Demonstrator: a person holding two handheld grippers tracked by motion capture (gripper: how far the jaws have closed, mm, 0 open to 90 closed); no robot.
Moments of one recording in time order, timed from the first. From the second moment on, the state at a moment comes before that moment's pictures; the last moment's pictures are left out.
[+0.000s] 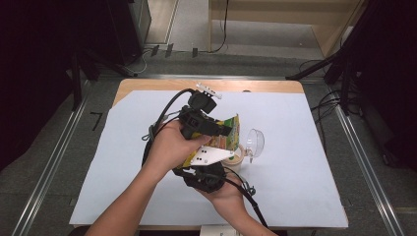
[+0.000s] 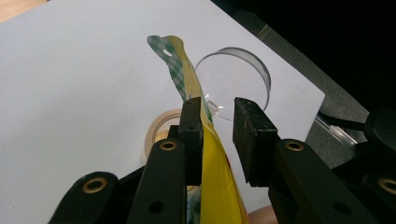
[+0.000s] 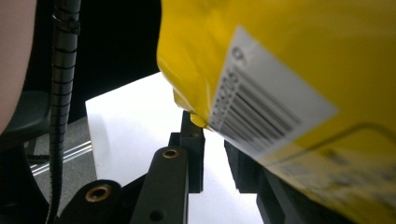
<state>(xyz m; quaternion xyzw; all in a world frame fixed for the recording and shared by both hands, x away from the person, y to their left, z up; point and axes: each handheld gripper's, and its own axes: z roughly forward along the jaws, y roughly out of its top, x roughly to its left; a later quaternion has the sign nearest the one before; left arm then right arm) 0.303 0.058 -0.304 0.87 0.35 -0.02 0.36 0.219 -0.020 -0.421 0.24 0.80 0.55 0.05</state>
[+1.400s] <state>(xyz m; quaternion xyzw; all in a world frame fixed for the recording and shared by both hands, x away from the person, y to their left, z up) 0.313 0.061 -0.307 0.86 0.36 -0.03 0.36 0.221 -0.016 -0.417 0.25 0.80 0.54 0.01</state>
